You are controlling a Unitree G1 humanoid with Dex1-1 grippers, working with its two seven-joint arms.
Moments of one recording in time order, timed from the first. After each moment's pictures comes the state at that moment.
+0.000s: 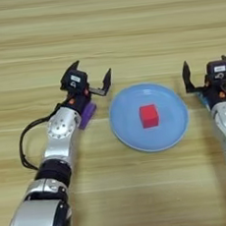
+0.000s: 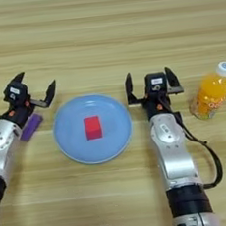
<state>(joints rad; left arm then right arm) -0.51 0.13 0.05 0.86 -0.06 -0.53 -0.29 -0.17 -0.08 -0.05 0.07 -0.05 -0.03 -0.06</state>
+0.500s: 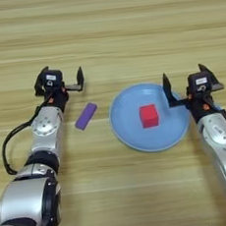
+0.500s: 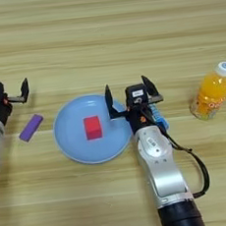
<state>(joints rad) -0.61 0.19 0.14 1.13 -0.06 -0.60 -0.13 -0.07 -0.03 0.09 -0.02 -0.05 -0.03 0.01</state>
